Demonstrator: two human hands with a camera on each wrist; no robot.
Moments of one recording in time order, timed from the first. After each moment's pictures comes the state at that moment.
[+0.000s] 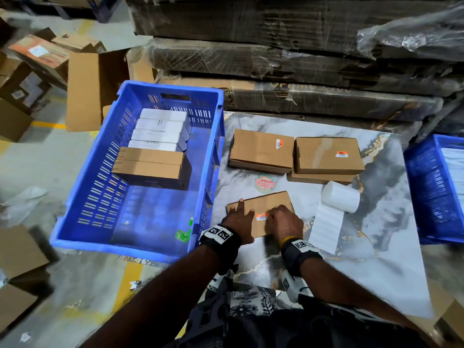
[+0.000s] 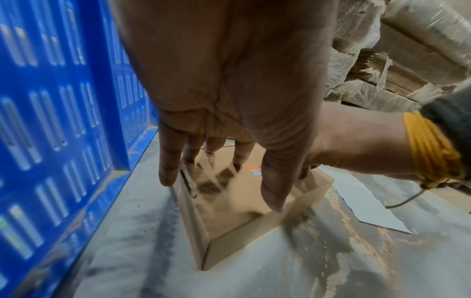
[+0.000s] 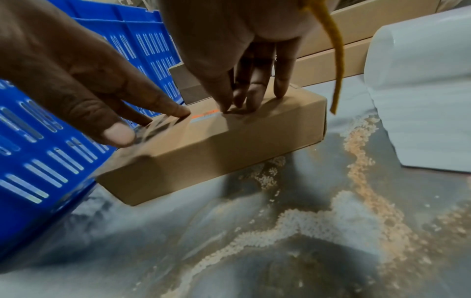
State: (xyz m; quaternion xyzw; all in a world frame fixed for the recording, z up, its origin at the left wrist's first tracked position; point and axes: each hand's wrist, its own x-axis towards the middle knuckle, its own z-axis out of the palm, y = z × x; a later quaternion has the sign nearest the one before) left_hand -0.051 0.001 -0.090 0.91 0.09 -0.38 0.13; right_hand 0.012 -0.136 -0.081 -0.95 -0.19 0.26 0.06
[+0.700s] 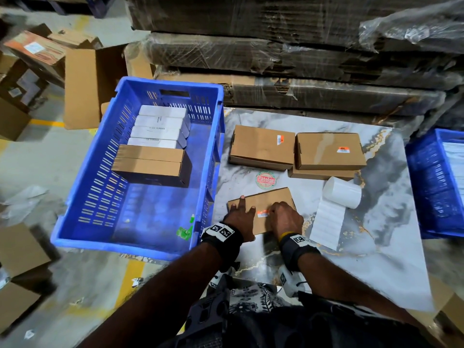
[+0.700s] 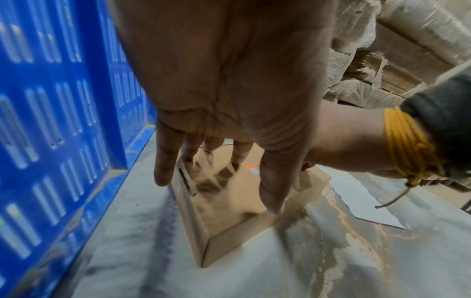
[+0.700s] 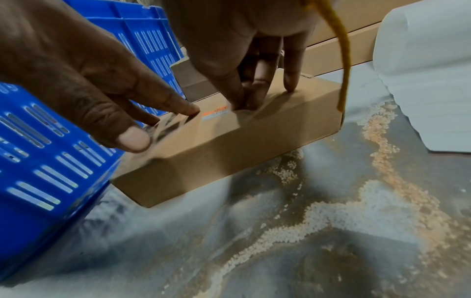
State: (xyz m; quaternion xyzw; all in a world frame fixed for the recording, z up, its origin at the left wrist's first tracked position) left_hand -0.052 -0.001 -0.088 0.91 0.09 -0.39 0.13; right_hand 0.010 -0.129 -0.081 -0.95 -0.14 0.25 0.08
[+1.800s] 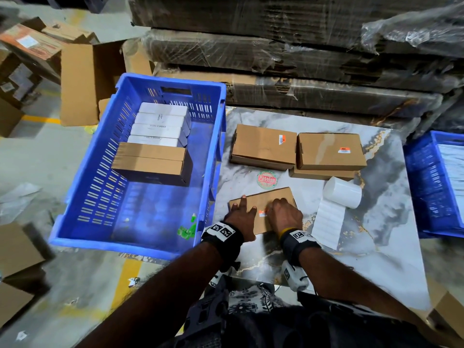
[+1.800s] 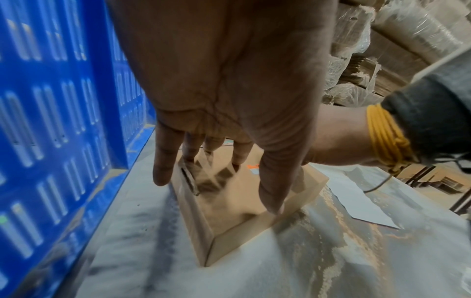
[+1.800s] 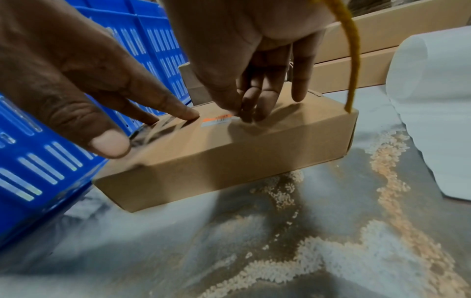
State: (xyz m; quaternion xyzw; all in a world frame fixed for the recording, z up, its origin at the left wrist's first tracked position) left_hand -0.055 0.005 -0.084 0.91 0.07 -0.38 0.13; right_hand 0.018 -0.118 -0.101 -0.96 -0.17 0.23 0.01
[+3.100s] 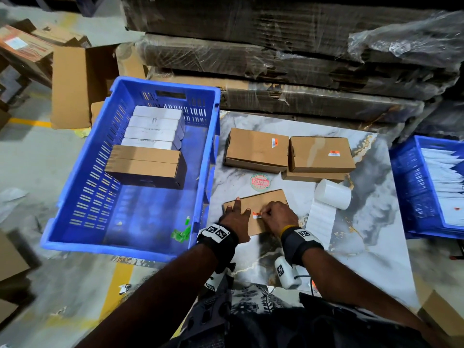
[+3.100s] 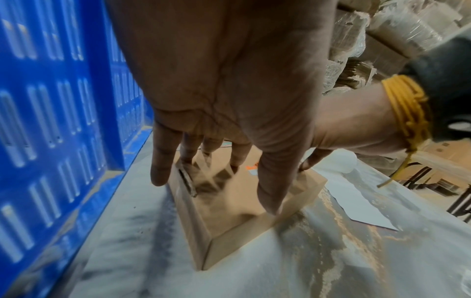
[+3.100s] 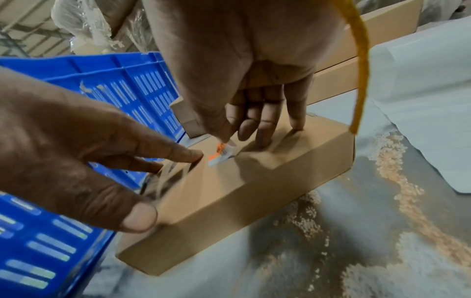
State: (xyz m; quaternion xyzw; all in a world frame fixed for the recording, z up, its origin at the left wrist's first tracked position) left_hand -0.056 0.004 -0.090 0.92 0.07 -0.37 0.13; right_hand 0.024 -0.129 -0.095 -0.95 -0.13 0.27 0.12
